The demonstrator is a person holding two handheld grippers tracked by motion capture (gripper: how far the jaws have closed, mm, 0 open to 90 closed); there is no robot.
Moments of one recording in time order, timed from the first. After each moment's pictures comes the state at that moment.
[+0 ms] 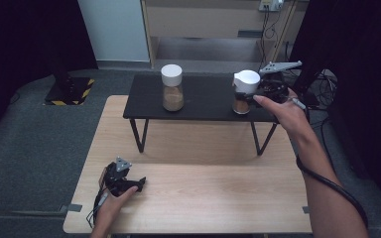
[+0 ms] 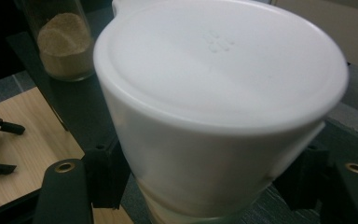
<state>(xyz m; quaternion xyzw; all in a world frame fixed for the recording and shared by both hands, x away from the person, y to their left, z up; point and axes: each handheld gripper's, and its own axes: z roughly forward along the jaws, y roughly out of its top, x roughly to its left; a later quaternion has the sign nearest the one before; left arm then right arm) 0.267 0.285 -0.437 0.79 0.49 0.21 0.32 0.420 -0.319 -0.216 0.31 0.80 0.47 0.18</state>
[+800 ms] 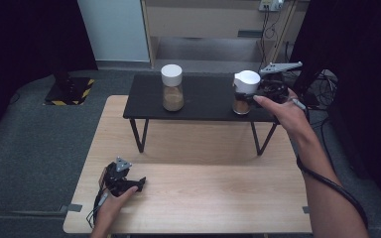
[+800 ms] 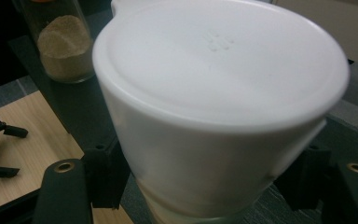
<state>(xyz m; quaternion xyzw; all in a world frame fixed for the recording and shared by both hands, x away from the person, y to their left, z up) 0.267 0.285 -0.437 0.79 0.49 0.21 0.32 0.422 -0.323 -0.220 0.32 0.80 0.48 0.18</state>
